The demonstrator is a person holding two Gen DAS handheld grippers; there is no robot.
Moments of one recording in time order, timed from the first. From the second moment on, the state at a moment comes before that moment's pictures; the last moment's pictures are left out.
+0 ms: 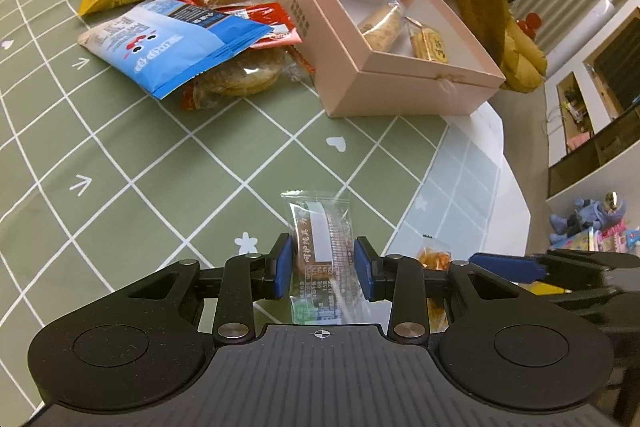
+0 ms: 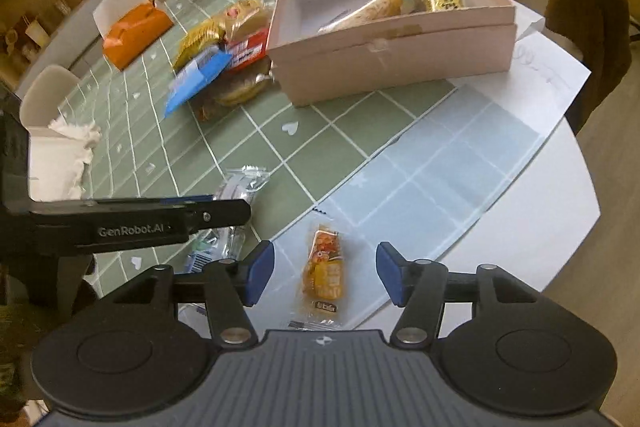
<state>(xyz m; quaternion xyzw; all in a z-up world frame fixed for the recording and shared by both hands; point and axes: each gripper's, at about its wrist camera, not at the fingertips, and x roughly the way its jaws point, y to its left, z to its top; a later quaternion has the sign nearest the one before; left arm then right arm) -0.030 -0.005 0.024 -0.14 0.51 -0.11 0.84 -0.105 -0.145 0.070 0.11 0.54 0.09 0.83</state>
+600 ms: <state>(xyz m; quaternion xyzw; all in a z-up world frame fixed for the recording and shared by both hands) -0.015 0.003 0.116 -0.16 0.39 -0.17 0.89 -0.086 -0.158 0.167 0.09 0.43 0.12 0.89</state>
